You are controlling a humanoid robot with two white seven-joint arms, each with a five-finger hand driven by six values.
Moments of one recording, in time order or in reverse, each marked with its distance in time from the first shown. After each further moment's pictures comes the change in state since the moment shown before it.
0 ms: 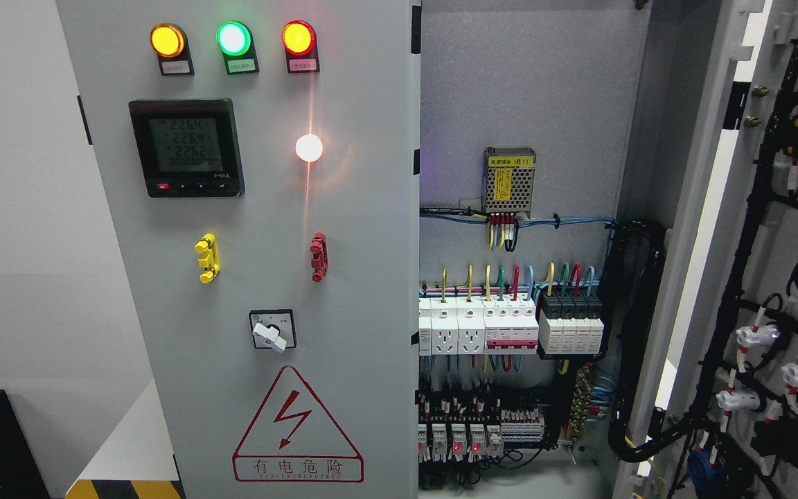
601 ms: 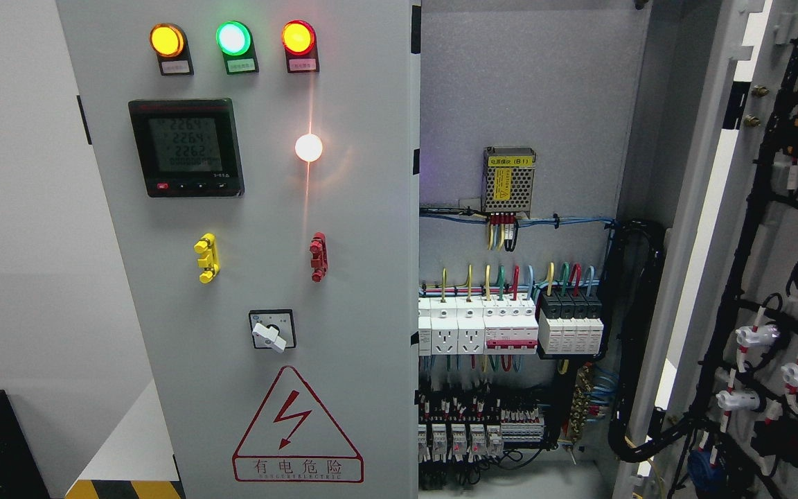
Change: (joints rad) left arm -0.003 -0.021 0.003 0.001 0.000 0.002 0.002; right arm 0.015 -0.026 0.065 -0.484 0.000 -0.051 -0.001
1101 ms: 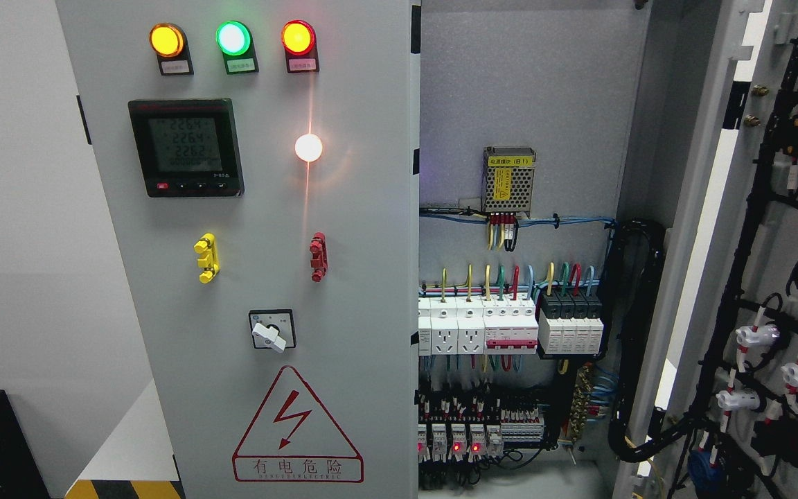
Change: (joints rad) left arm -0.001 -0.007 0.001 0.000 0.000 0.003 0.000; right arm -0.094 -0.008 0.028 -0.207 0.000 -0.303 -0.007
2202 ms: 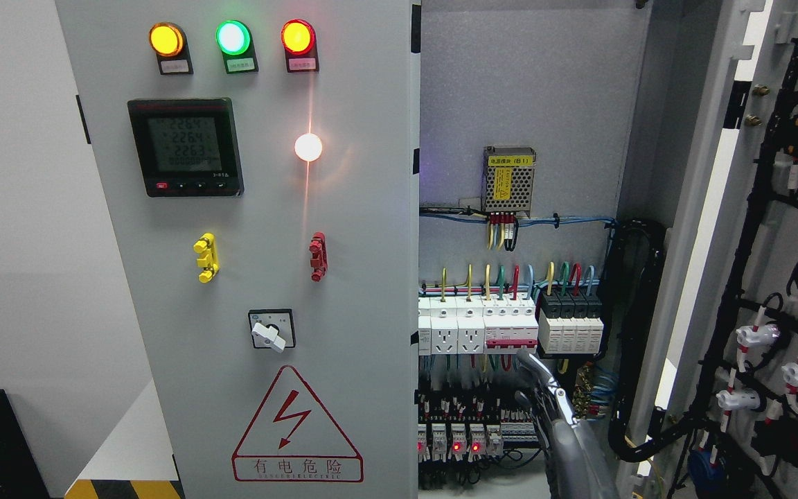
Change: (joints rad) left arm 0.000 -0.004 0.001 0.000 0.000 -0.003 0.000; right arm -0.571 -0.005 0.069 -0.067 -0.004 0.357 -0.007
